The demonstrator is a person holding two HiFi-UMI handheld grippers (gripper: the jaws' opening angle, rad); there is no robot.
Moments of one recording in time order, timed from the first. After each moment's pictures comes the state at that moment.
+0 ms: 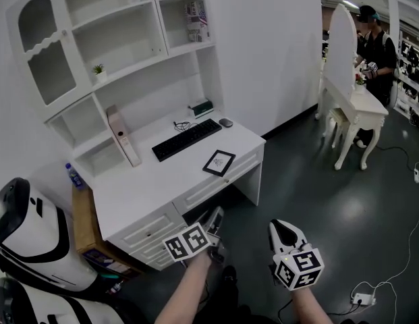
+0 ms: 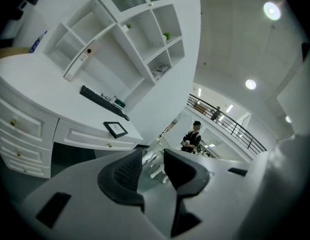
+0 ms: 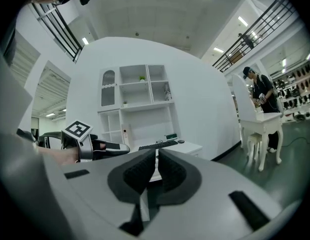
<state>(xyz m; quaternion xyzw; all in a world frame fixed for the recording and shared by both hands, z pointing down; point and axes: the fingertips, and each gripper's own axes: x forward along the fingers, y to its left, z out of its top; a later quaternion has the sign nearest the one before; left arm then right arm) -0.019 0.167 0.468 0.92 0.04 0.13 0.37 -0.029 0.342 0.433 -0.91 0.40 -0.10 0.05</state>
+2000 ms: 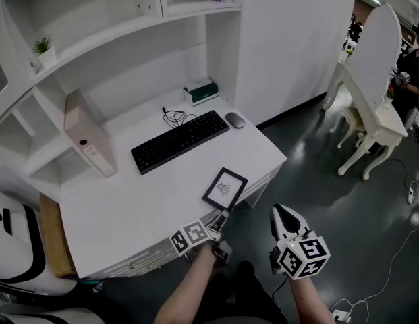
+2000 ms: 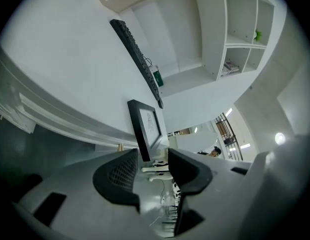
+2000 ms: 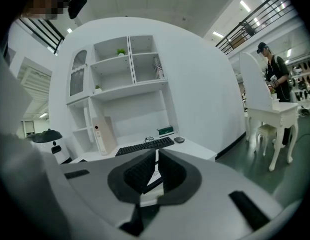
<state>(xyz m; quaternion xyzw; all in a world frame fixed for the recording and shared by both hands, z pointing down) 0.228 0.046 0.633 0.77 0.00 0.22 0.59 0.257 0.177 0.469 -0.90 0.39 -0.17 0.04</state>
